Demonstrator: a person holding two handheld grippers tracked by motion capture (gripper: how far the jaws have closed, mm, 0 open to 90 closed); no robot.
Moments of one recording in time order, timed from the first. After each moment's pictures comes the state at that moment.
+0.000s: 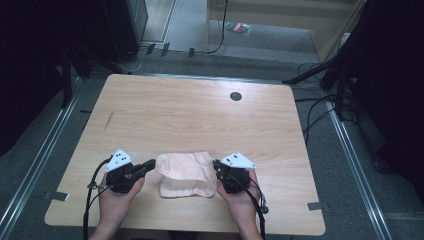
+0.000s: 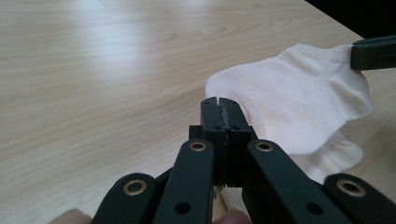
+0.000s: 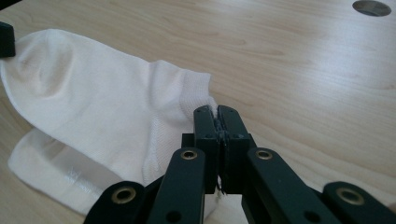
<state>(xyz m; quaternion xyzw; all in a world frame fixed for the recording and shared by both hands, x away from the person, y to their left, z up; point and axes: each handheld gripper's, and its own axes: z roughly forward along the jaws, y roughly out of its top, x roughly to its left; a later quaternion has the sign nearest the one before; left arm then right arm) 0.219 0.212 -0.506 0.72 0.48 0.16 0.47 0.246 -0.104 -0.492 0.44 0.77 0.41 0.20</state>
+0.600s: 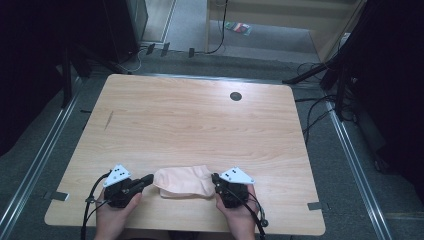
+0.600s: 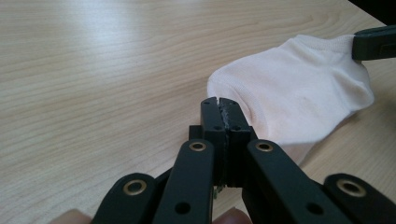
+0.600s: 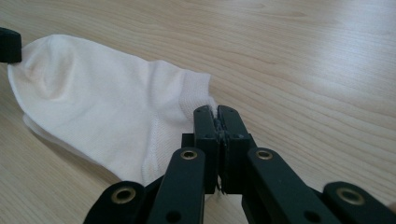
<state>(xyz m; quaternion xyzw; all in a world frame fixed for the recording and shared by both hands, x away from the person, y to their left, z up) 0.201 0.216 -0.534 0.74 0.48 0.13 0.46 0.222 -0.106 -0.519 0.44 0.77 0.41 0.18</state>
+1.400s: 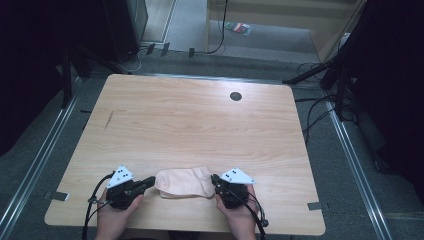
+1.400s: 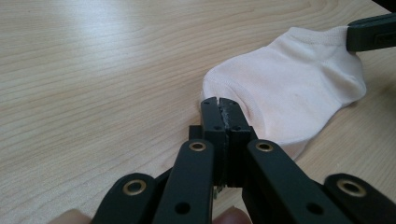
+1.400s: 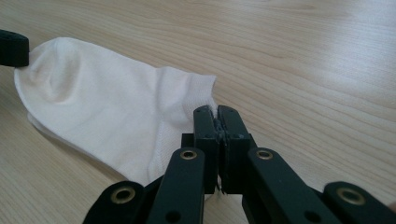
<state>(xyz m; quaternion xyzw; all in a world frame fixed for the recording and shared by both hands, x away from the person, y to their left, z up) 0.200 0.214 -0.537 0.75 0.47 0.13 0.45 0.224 -0.107 -0.526 0.44 0.78 0.42 0.17</state>
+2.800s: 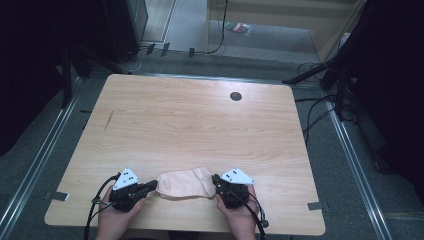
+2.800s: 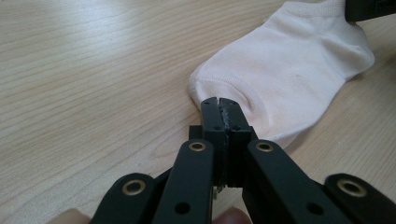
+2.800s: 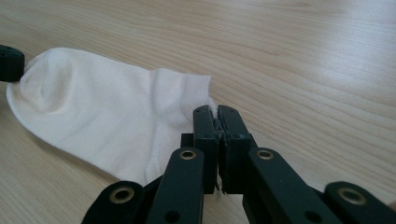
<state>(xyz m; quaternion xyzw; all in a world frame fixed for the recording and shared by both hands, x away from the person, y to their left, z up) 0.199 0.206 -0.541 0.78 0.45 0.13 0.42 0.224 -0.108 -0.528 0.44 0.78 0.41 0.17</state>
